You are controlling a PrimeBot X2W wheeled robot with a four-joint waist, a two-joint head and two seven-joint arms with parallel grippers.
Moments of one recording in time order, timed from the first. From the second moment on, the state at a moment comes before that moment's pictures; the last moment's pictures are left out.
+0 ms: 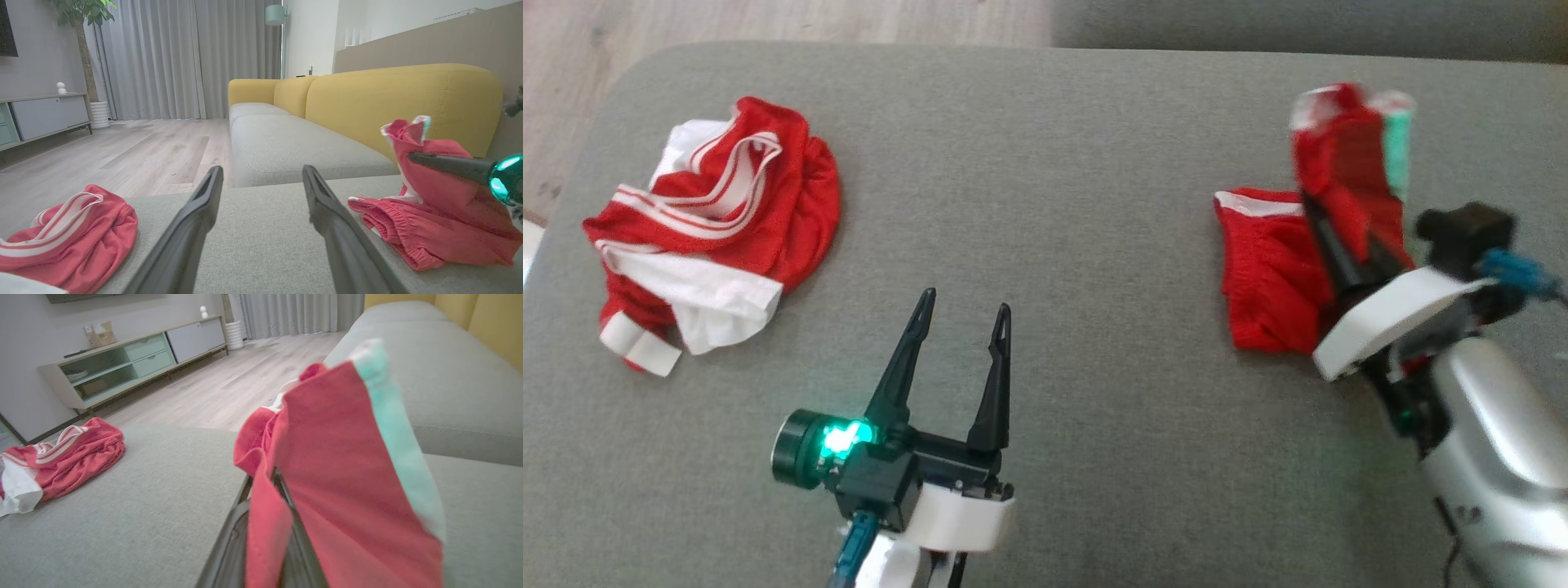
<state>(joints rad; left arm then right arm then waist) -0.11 0.05 -0.45 0.05 -0.12 0.14 -0.26 -0.44 -0.33 0.39 0.39 0.51 0.13 -0.02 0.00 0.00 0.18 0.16</state>
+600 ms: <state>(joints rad) -0.04 0.05 -0.42 0.05 -0.14 0.15 -0.26 -0.35 -0.26 0.42 0.42 0.48 0.13 -0.24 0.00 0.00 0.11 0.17</state>
